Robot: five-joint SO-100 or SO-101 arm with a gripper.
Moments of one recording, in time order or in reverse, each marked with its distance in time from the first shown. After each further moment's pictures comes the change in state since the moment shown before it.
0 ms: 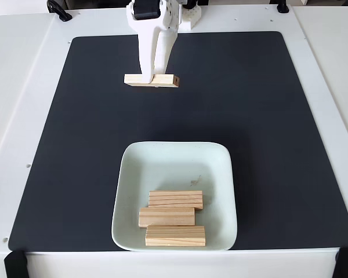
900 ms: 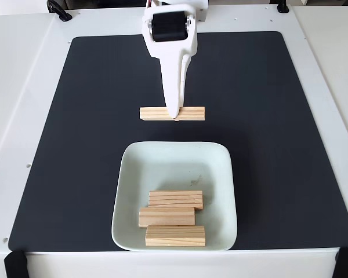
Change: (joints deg) arm -4.5 -30.5 -36.0 8.6 -6.9
